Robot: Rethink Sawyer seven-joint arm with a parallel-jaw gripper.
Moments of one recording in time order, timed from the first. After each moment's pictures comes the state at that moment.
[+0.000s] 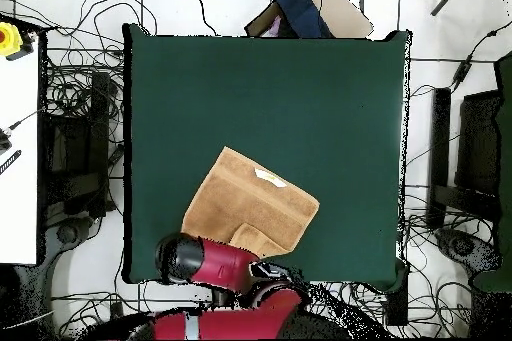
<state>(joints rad) -0.14 -0.56 0.20 2.28 0.25 0.16 1.58</state>
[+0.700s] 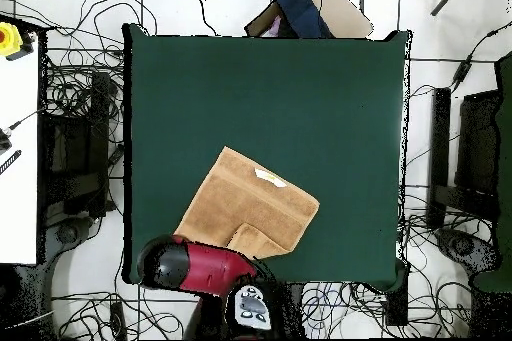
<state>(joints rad) 0.01 -0.73 0.05 2.27 0.25 0.20 1.59</state>
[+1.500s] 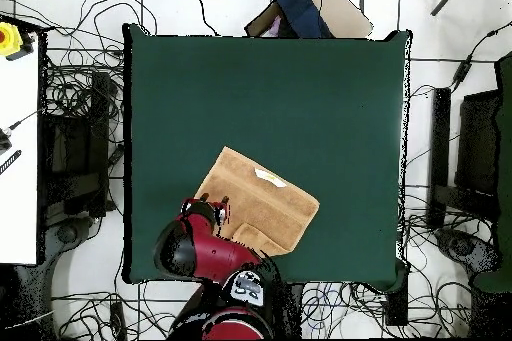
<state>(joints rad) 0.08 -0.56 -0.09 2.16 0.28 -0.27 1.59</state>
